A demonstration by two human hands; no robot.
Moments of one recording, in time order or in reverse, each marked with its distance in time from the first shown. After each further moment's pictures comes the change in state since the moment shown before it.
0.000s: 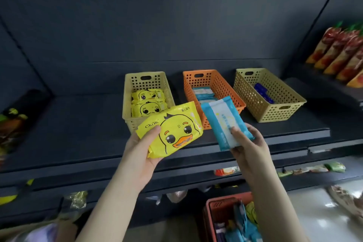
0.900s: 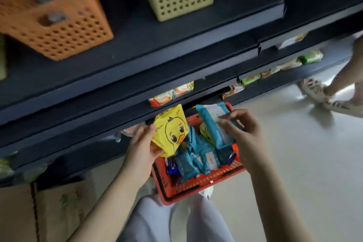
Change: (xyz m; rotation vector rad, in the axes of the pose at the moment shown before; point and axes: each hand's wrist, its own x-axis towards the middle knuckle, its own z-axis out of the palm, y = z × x) left_hand 0.027 -0.372 0.103 0.410 0.164 -0.421; right_hand 0.070 0.032 -0.371 -0.386 0.143 0.105
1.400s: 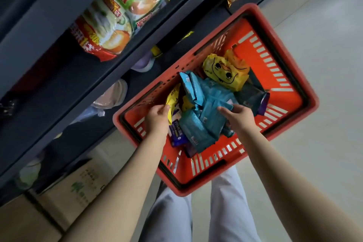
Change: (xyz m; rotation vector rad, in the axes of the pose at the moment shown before) left_hand 0.231 -0.222 -0.046 0.980 0.264 -0.208; right_hand 0.084 0.335 -0.011 -0.300 0.245 0.670
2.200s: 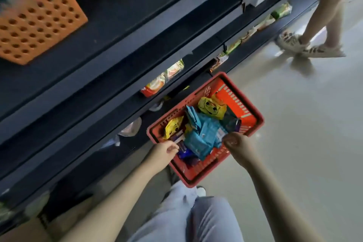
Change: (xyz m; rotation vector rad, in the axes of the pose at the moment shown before) left_hand -0.121 -0.006 -0.157 0.429 -0.520 0.574; right_hand -0.212 -0.056 -0.051 -0.427 0.110 -0.379
